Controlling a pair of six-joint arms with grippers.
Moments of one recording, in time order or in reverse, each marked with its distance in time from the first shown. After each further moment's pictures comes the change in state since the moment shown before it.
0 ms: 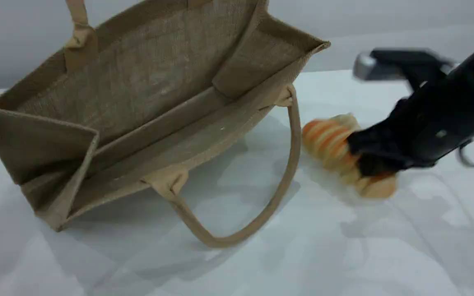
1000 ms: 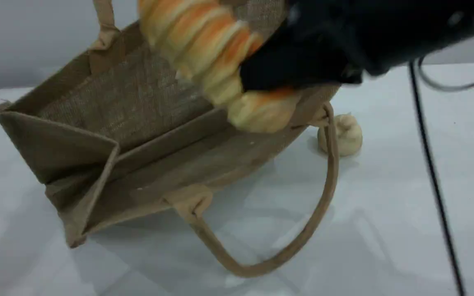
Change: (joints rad) left arm -0.078 0.000 0.000 -0.032 0.000 0.013; right arm 0.218 -0.361 0.044 -0.041 0.435 0.073
